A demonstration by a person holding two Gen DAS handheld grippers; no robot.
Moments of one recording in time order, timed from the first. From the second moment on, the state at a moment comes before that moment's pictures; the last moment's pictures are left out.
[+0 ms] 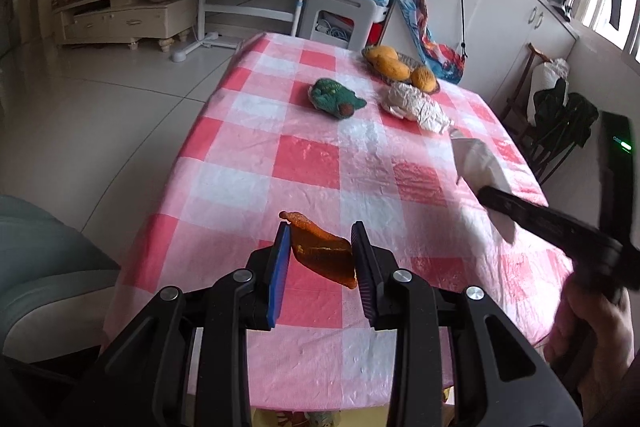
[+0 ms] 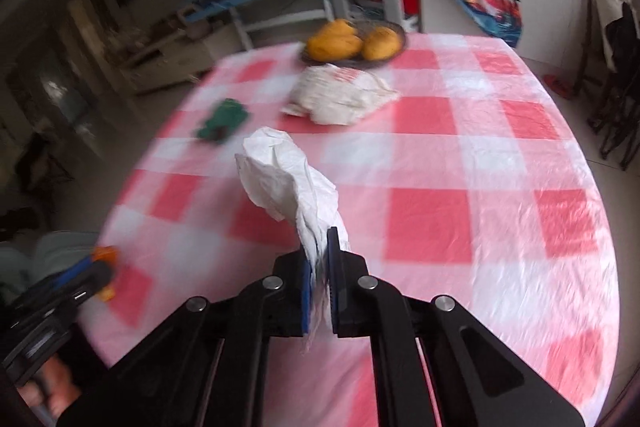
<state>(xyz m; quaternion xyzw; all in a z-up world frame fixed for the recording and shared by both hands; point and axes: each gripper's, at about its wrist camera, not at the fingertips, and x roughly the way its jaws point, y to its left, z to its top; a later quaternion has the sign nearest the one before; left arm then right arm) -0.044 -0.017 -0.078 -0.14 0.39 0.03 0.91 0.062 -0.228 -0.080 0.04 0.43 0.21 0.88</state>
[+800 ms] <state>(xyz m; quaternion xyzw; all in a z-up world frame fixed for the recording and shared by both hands) -0.109 -0.023 -0.046 -0.11 0.34 0.02 0.93 -0.093 -0.175 -0.131 0.00 0.55 0.35 0.76</state>
